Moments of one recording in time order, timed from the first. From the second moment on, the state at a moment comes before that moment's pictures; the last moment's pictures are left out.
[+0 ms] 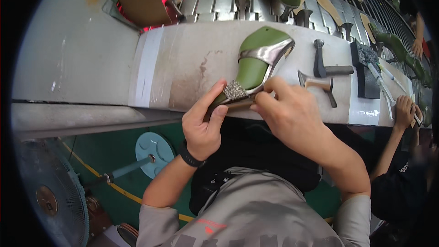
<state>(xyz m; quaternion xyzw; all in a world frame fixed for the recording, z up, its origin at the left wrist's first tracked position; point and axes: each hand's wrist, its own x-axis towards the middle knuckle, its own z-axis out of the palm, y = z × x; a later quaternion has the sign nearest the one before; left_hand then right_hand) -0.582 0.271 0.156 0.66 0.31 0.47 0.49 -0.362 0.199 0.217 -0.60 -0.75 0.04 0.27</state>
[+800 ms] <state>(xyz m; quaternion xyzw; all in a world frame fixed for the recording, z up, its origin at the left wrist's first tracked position) -0.561 0.282 0.180 0.65 0.30 0.40 0.57 -0.327 0.204 0.208 -0.57 -0.78 0.04 0.27</state>
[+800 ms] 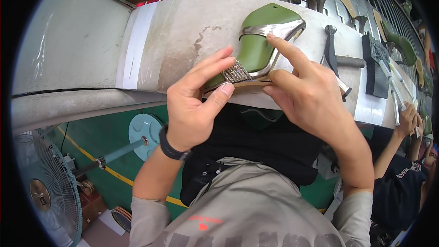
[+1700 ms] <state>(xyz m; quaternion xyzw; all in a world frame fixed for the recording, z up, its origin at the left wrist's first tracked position) -0.501 0.303 0.230 0.90 0.30 0.21 0.22 -0.290 0.219 0.207 -0.52 -0.82 -0.03 0.23</state>
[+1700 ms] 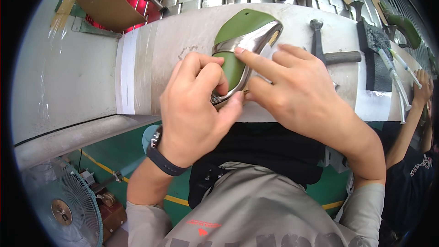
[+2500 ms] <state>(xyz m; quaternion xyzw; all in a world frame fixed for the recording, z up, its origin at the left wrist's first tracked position) -0.499 0.374 0.181 0.75 0.07 0.38 0.54 -0.344 0.212 0.241 -0.46 -0.76 -0.09 0.44</state>
